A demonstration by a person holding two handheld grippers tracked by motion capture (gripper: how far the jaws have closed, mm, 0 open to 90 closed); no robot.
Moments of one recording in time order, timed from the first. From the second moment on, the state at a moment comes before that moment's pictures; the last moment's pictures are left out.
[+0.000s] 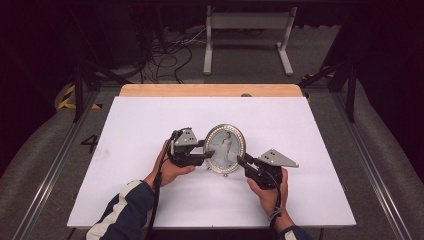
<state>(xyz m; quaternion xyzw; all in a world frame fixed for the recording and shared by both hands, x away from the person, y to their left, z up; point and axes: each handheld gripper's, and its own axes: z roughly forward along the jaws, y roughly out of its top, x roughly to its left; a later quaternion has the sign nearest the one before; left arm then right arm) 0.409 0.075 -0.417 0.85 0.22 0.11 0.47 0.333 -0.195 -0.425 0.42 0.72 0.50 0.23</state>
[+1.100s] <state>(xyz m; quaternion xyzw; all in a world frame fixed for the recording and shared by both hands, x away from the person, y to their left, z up) 0.396 0.086 -0.423 0.85 0.21 0.11 0.47 0.338 -0.189 -0.425 0.42 0.73 0.49 0.23</state>
